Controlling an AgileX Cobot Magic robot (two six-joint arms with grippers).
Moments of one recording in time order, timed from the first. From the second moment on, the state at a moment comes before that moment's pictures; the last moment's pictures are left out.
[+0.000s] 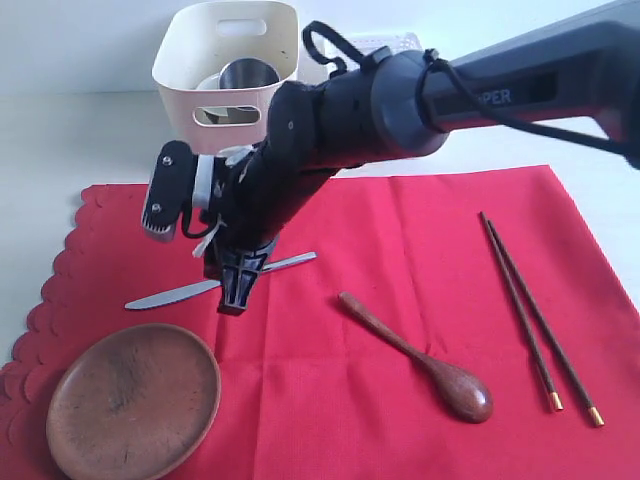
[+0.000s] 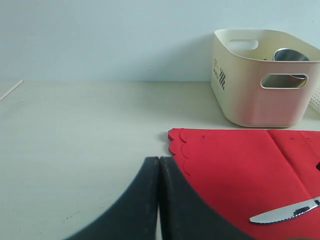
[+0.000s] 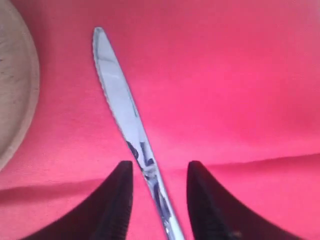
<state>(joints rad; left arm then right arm) -0.02 0.01 0.00 -0.02 0.26 0.02 0.92 2.15 -1.45 0.46 0.51 -1.12</state>
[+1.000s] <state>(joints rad) -0.02 0.01 0.00 -0.02 0.26 0.02 0.94 2.27 -1.56 0.33 0.64 -1.05</state>
